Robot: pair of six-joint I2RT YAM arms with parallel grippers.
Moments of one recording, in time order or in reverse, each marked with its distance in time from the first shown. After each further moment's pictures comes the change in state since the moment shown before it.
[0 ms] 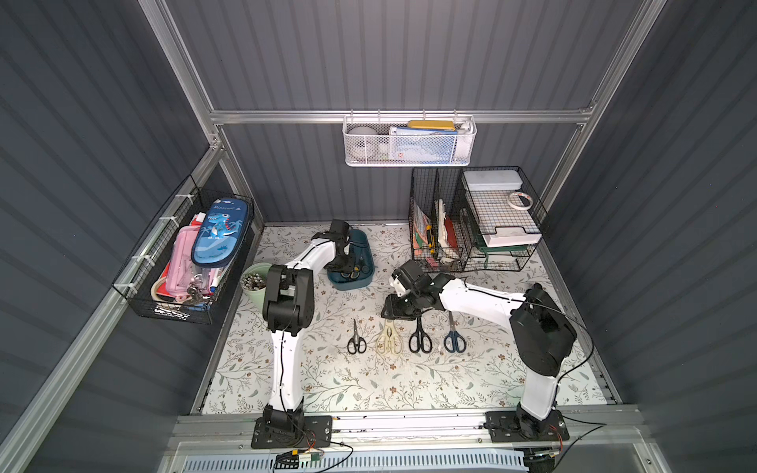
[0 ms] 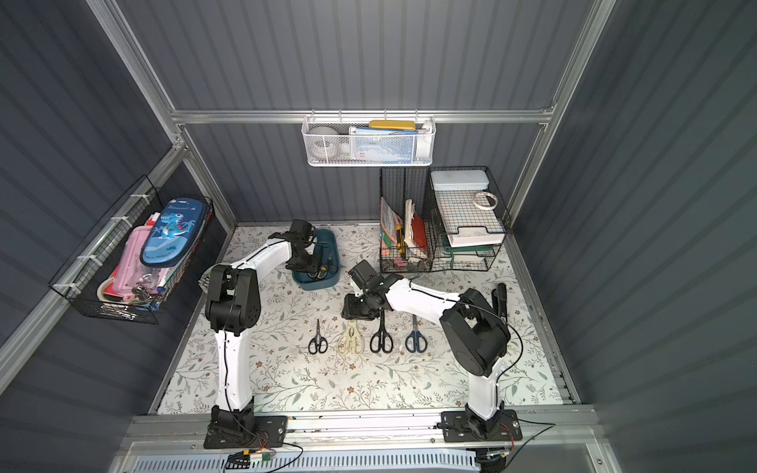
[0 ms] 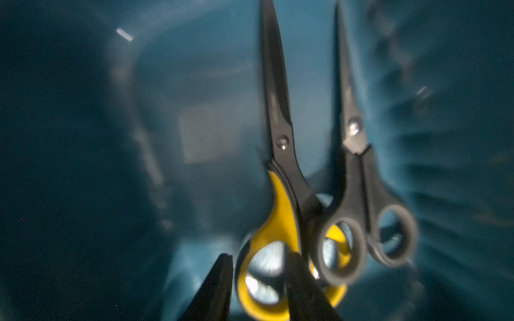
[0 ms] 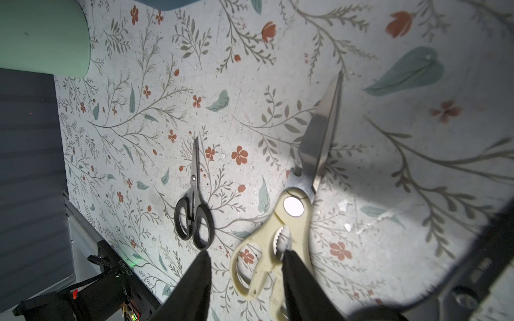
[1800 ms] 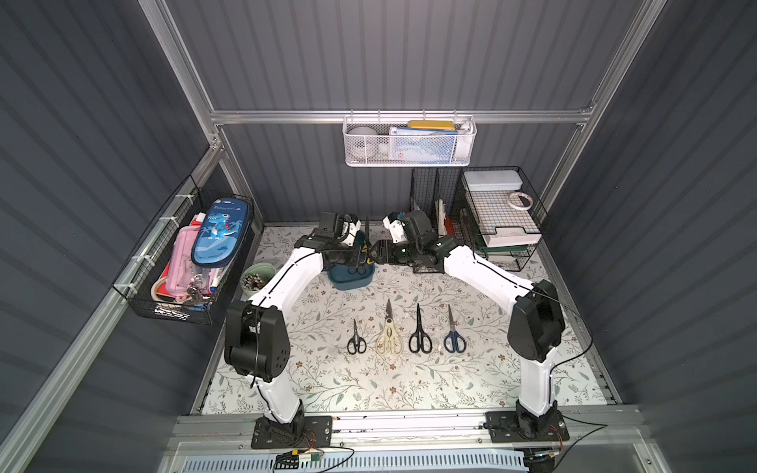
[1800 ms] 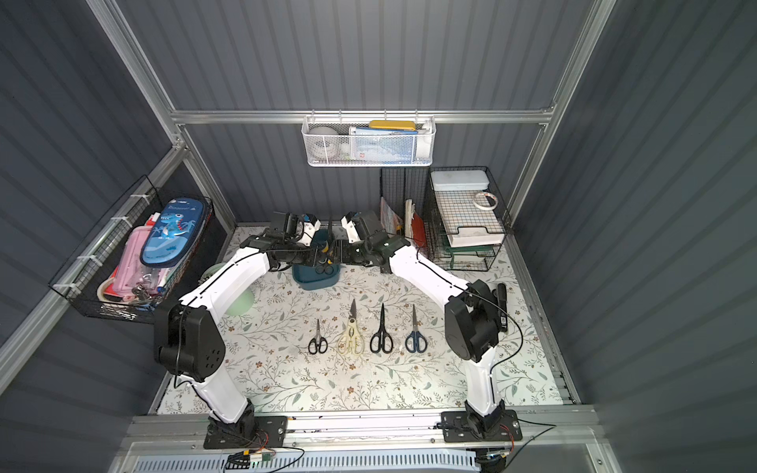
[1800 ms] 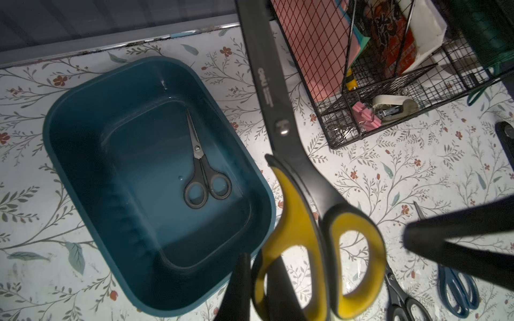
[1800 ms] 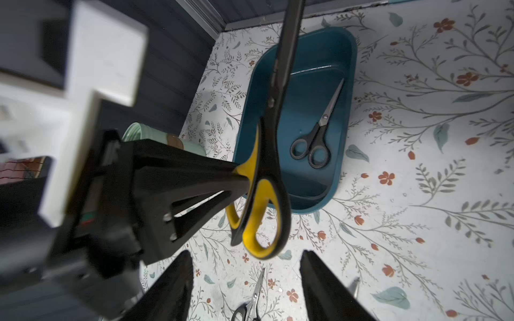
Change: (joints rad) left arm -0.064 -0.498 -0.272 0.114 0.247 0.047; right arm -0.123 0.119 0.455 0.051 -0.039 -0.121
